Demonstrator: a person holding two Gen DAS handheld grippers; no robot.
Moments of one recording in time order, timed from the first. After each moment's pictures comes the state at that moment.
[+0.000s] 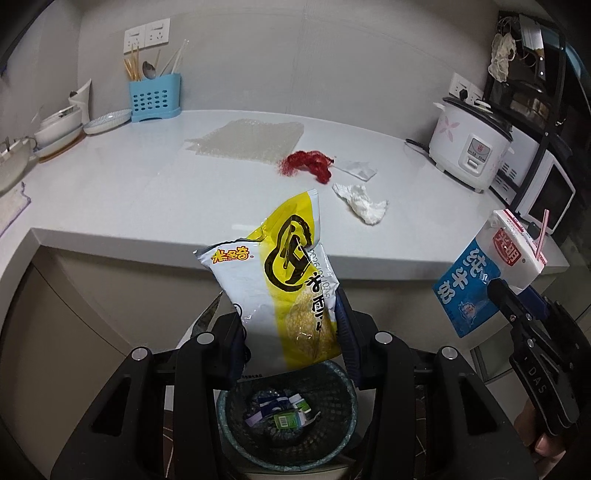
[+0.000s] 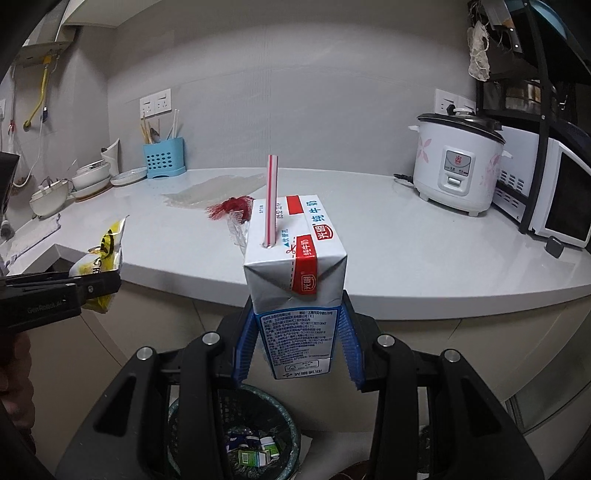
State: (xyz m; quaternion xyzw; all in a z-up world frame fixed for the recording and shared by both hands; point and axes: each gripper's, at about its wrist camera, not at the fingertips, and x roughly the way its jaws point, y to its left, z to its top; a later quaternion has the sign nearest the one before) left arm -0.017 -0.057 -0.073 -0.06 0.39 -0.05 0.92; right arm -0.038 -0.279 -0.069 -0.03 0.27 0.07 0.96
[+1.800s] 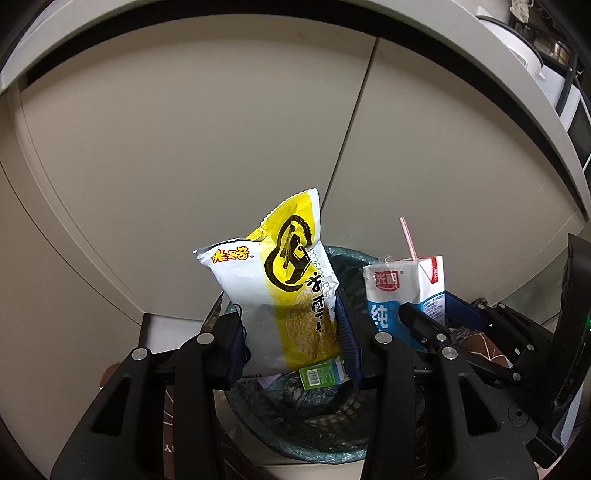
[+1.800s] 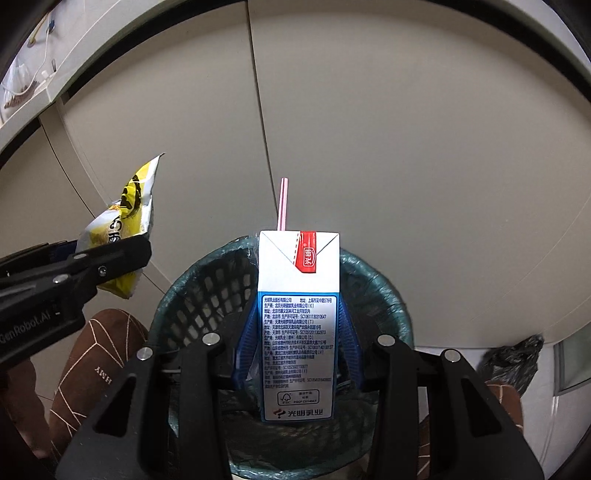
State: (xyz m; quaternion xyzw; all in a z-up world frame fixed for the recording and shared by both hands) left arm -0.032 -0.035 -0.304 -0.06 0.46 -0.05 0.89; right arm -0.019 -0.187 -0.333 -0.03 0.44 0.14 0.89
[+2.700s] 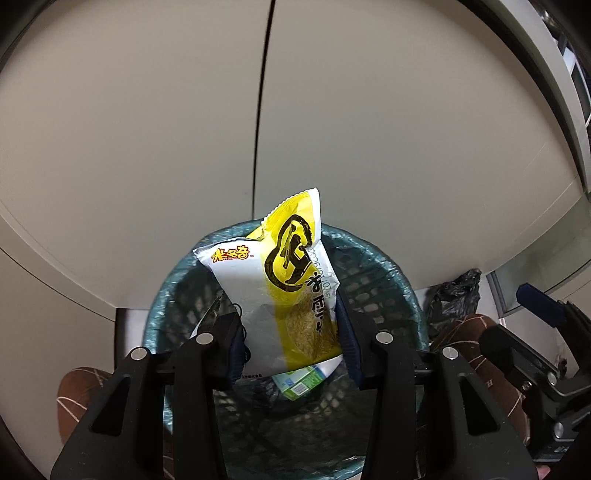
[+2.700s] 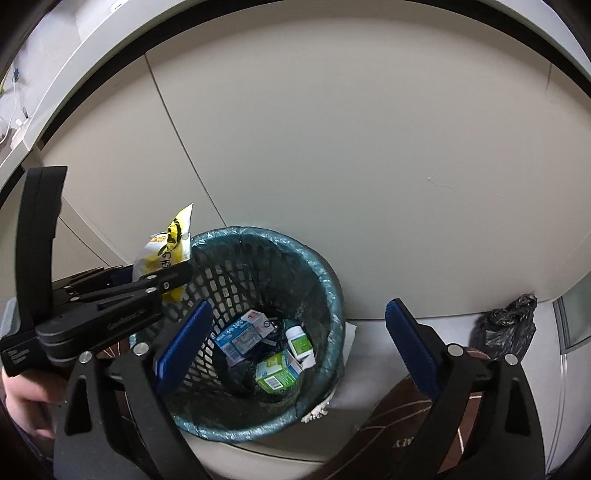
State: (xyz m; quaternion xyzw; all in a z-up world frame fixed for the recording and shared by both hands) left arm 0.011 -0.094 -0.338 -0.05 0.50 -0.09 0.86; right arm -0.040 -0.276 -0.320 0.03 0.46 0.09 0.88
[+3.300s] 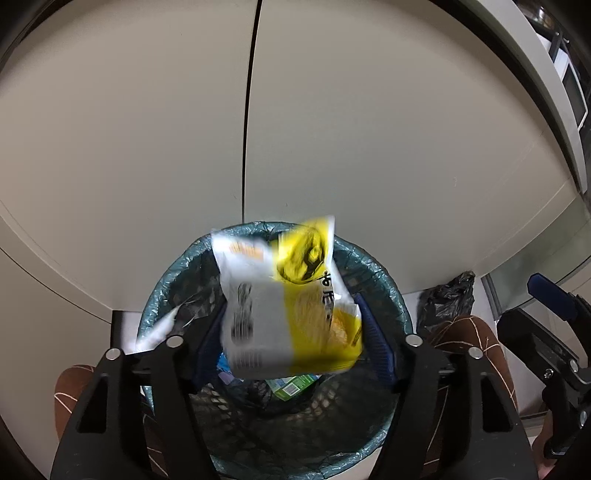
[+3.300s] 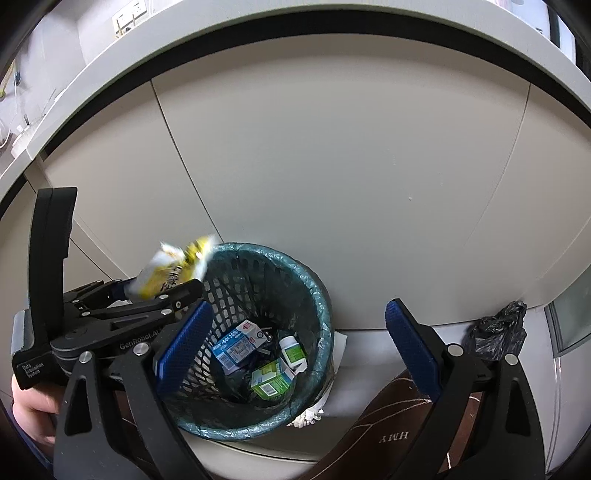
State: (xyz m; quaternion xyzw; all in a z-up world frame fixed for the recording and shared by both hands) left arm -0.007 -0.087 -0.329 -0.05 0.49 -0.10 0.87; right arm -0.049 -0.278 -0.300 0.03 0.43 0.08 0.90
